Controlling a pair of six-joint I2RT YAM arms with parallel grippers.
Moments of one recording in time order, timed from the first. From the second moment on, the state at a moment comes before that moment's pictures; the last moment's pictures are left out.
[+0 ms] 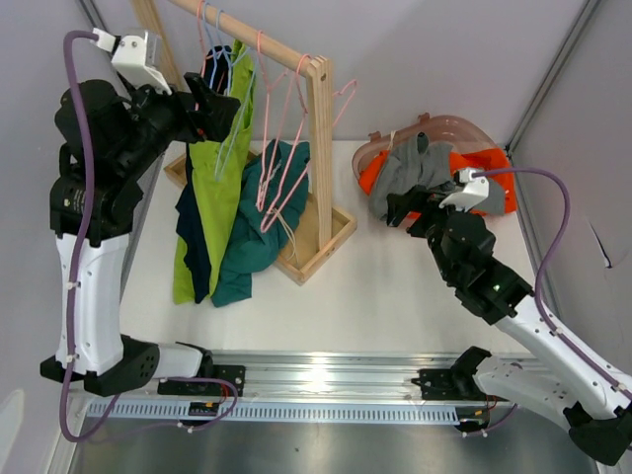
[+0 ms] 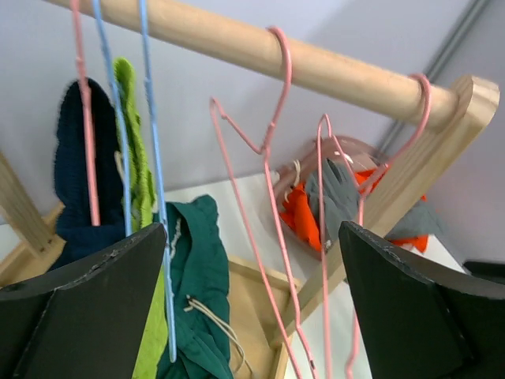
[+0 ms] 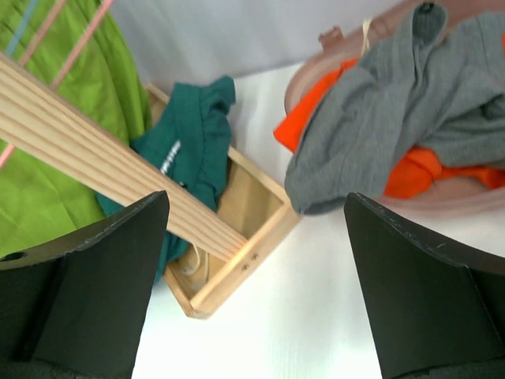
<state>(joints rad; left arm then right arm) -0.26 1.34 2.10 -0.79 0.16 -0.18 0.71 0.87 0.97 -0.16 0.52 0.46</state>
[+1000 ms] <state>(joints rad) -0.22 1.54 2.08 -0.76 0.04 -0.18 0.88 0.85 0.88 -0.28 0.67 0.51</state>
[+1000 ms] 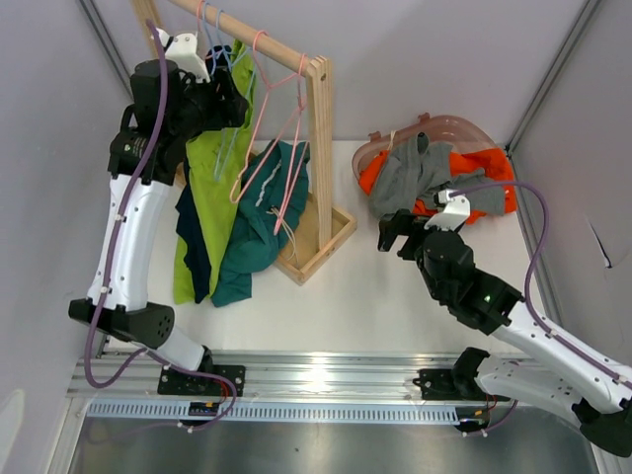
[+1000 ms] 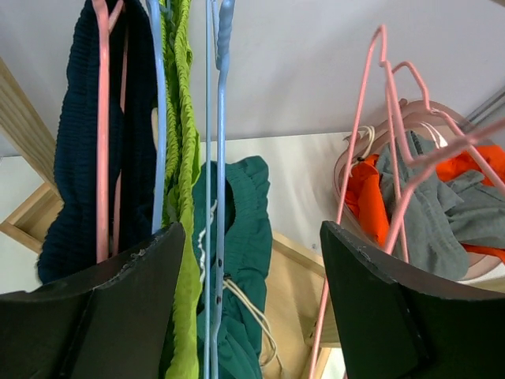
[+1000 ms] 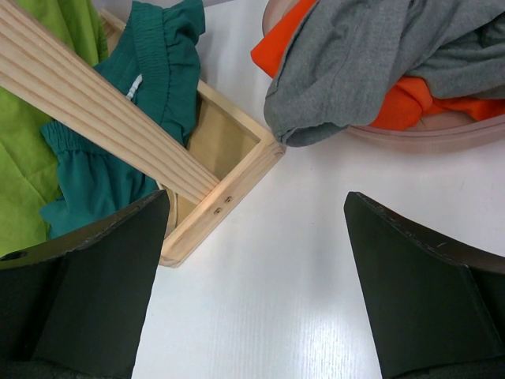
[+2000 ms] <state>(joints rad) -0.30 1.61 2.12 -0.81 0.30 -0.17 0.88 0.76 0.82 -0.32 0.70 0.55</state>
